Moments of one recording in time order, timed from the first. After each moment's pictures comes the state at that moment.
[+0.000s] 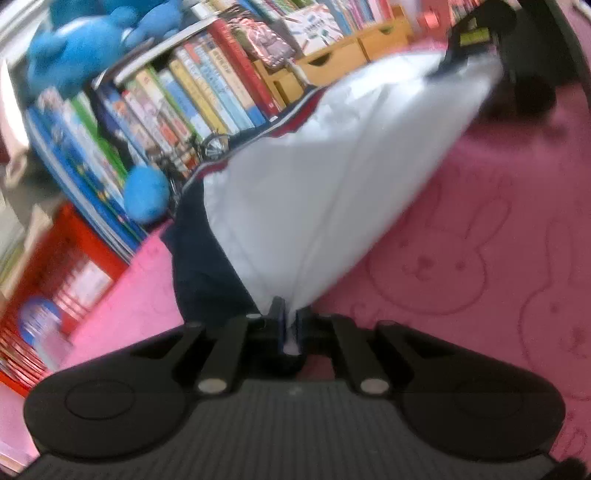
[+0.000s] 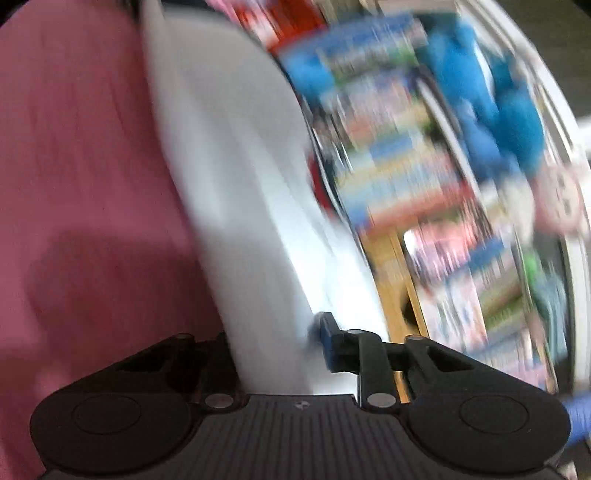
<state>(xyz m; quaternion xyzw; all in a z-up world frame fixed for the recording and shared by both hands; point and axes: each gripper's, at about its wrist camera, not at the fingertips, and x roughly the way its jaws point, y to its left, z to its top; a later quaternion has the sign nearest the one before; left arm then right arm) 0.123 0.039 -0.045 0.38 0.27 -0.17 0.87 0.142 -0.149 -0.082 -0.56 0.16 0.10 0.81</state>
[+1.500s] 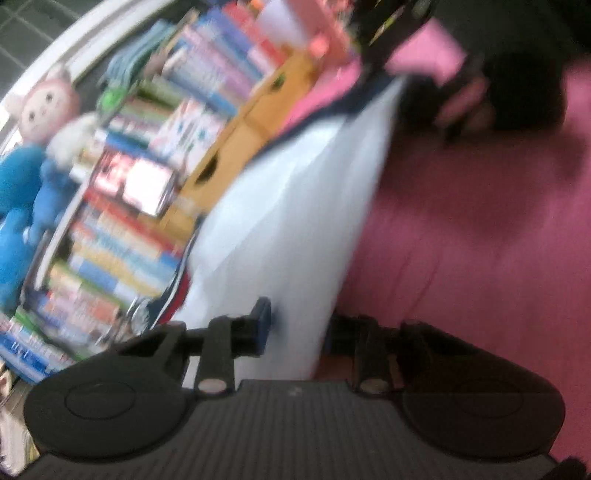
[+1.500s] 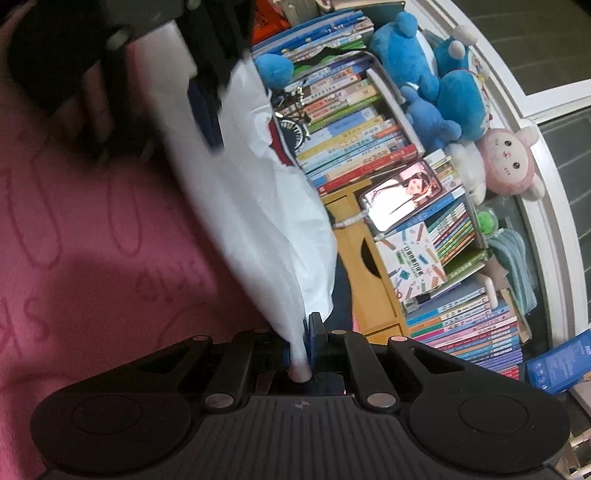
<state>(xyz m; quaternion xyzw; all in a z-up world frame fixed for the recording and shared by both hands) 0.106 -0.122 -0.060 0.50 0.17 -0.19 0.83 0.090 -0.208 -0.081 -0.54 0.12 0.09 0.83</state>
